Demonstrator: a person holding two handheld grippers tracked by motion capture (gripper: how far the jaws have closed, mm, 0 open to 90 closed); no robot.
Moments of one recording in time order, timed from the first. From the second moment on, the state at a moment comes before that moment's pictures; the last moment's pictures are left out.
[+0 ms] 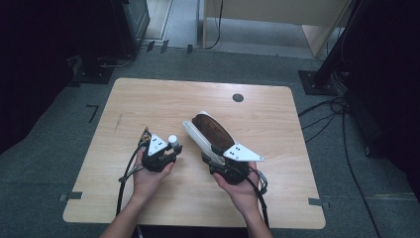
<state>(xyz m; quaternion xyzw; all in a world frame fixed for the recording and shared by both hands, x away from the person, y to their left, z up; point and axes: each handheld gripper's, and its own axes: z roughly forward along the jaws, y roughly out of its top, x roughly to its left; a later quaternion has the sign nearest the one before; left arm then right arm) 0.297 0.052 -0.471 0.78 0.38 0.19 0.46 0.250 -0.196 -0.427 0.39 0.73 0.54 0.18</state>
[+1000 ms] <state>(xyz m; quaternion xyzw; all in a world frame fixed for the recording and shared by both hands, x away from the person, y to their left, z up) 0.270 0.020 -0.456 0.82 0.31 0.15 0.46 0.254 -0.154 -0.425 0.34 0.75 0.54 0.18</state>
